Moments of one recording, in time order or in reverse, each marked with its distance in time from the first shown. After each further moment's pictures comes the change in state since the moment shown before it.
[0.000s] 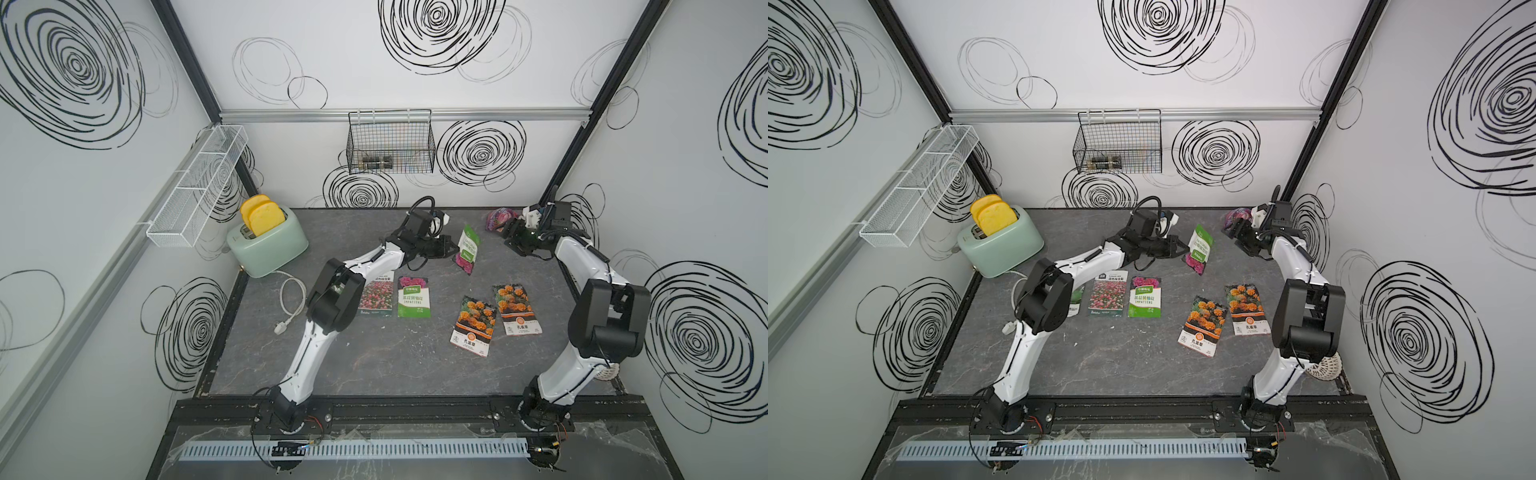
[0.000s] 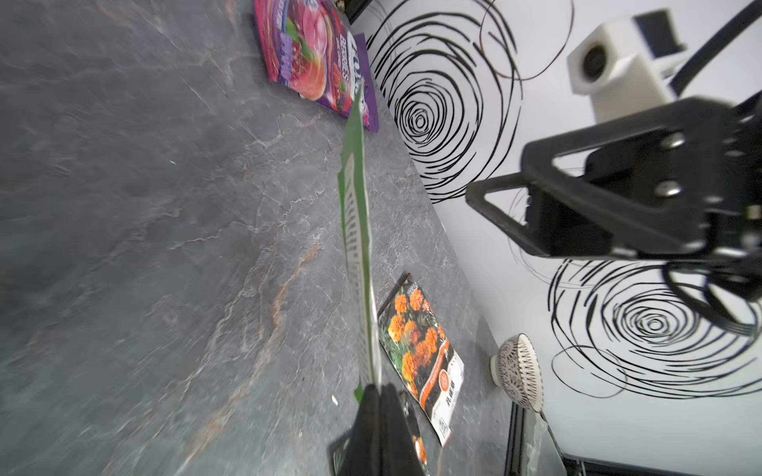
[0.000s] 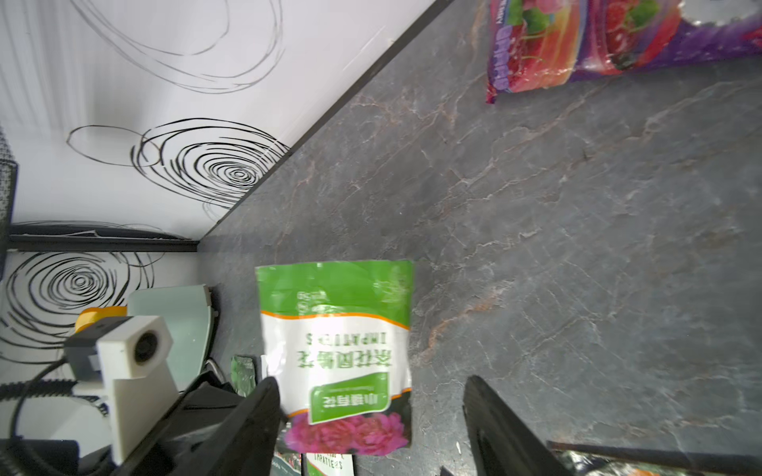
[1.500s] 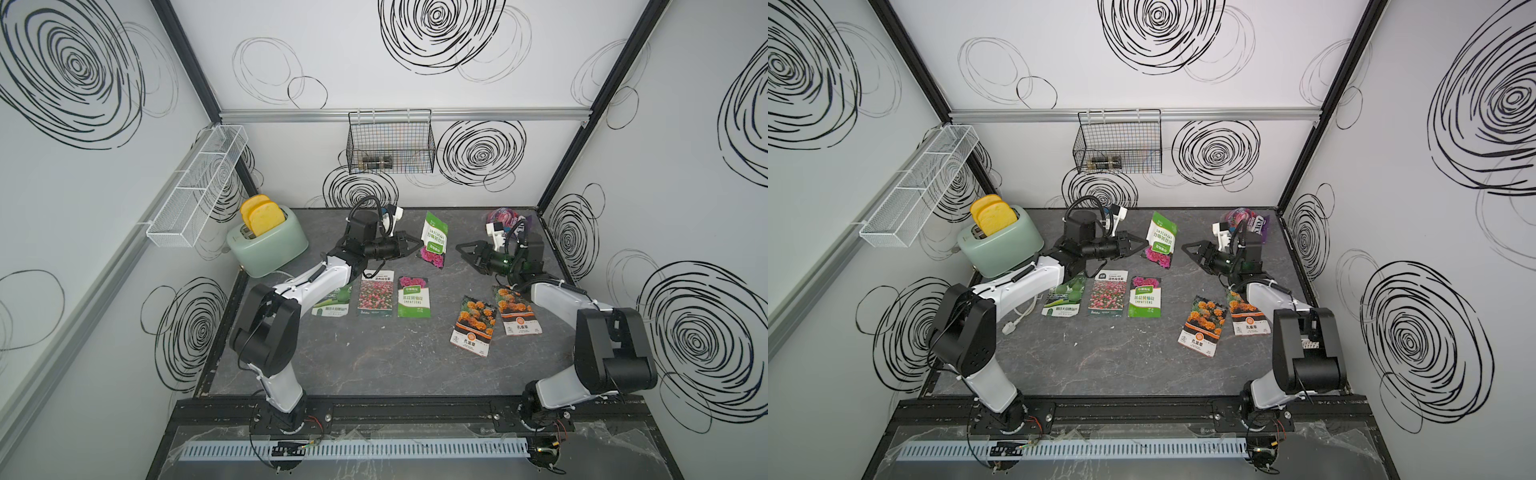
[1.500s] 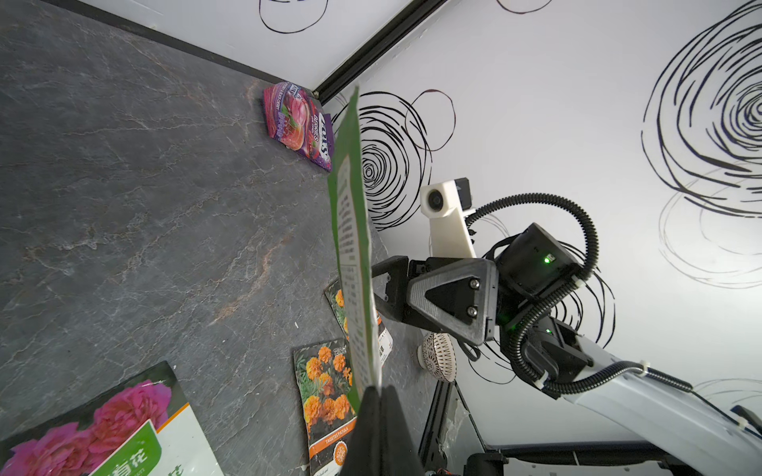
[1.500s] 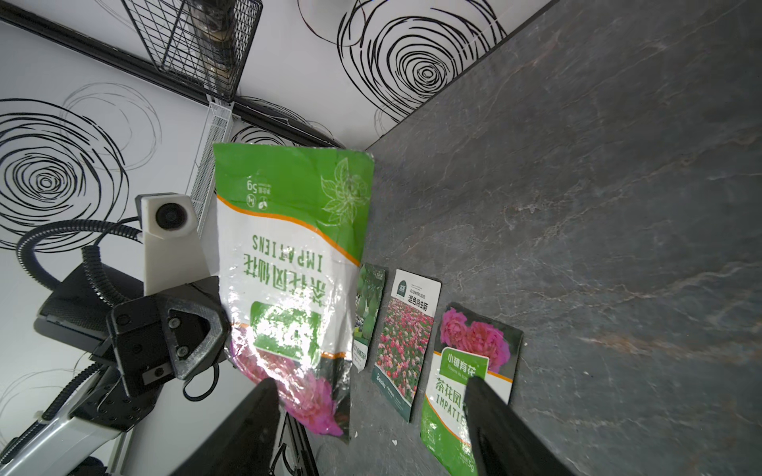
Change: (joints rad) left arm 0.142 -0.529 -0.597 0.249 0.109 -0.158; right arm 0.228 -0.220 -0.567 0.825 -0.291 0.343
